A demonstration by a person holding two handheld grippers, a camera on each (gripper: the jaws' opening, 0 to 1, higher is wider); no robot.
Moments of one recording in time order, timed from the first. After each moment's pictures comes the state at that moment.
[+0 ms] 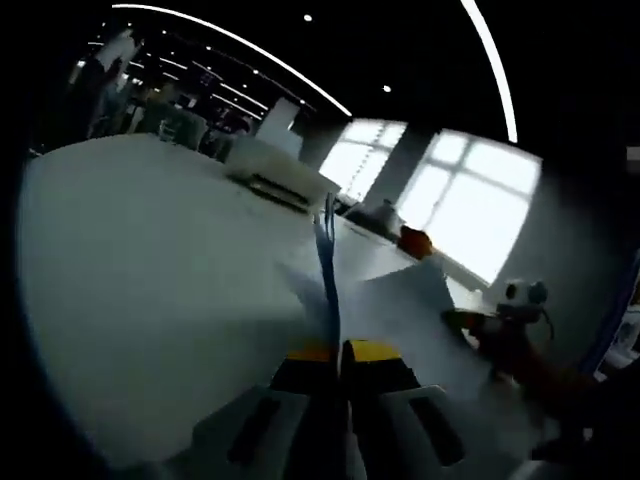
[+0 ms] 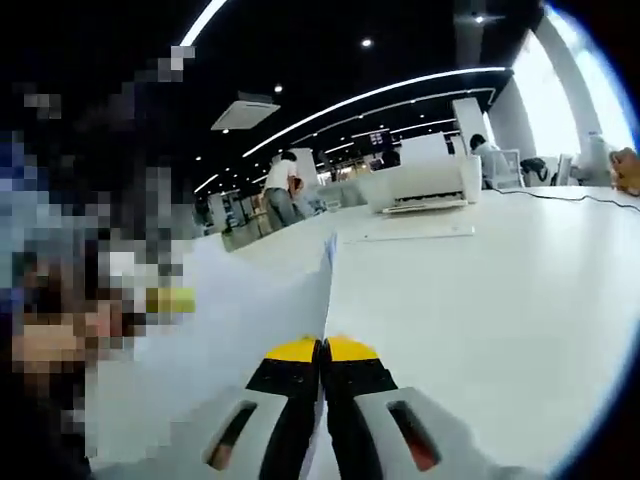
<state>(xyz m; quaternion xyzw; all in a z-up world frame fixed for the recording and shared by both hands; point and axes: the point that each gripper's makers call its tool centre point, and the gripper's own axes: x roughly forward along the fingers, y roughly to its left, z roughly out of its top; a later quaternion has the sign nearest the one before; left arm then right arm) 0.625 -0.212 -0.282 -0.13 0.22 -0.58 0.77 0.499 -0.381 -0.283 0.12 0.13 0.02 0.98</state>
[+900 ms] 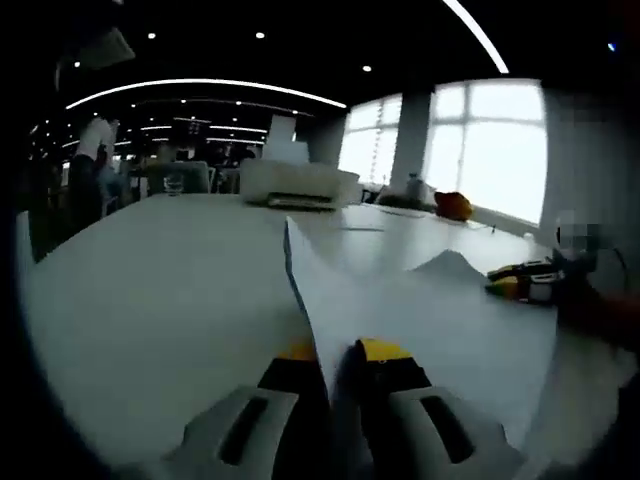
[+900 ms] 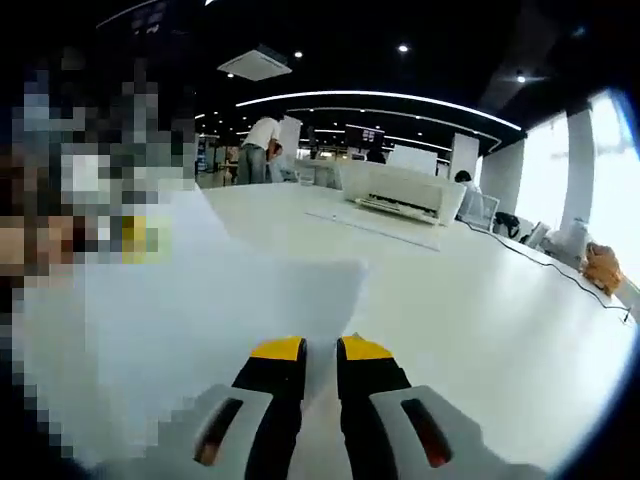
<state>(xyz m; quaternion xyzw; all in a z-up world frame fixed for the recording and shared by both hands) 0.636 -0.212 -0.300 0.01 0.14 -0.53 0.84 0.499 -0.405 -0.307 -0.05 0.19 -0.06 0.98</state>
